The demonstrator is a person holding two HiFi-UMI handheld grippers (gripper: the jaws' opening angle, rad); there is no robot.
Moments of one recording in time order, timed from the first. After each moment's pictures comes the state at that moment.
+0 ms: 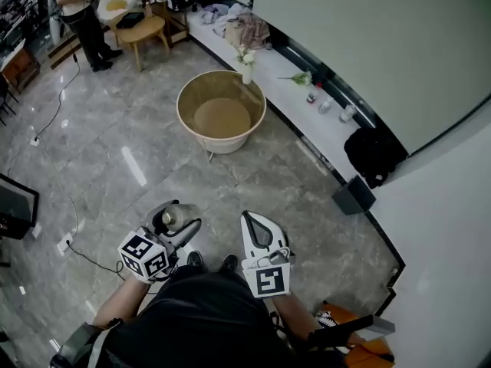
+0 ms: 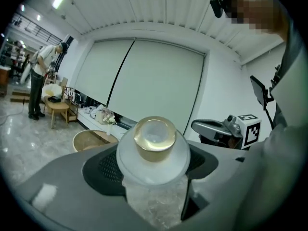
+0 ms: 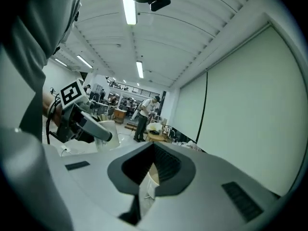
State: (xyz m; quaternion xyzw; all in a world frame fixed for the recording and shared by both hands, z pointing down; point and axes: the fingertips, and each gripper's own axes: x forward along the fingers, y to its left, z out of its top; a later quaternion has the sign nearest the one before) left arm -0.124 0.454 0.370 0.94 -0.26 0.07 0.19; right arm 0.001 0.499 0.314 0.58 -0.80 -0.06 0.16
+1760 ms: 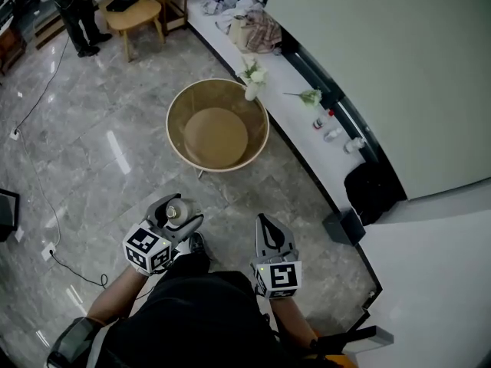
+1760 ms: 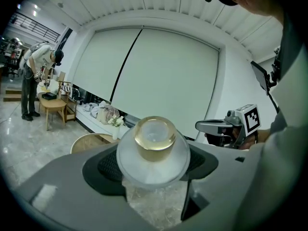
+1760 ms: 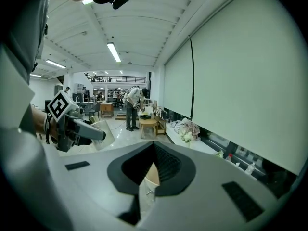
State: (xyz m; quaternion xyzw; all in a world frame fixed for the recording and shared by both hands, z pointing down) left arm -0.068 0.172 0.431 0.94 -0.25 0.11 0.21; right arm 0.091 0.227 0.384 0.62 -0.76 0.08 0.16
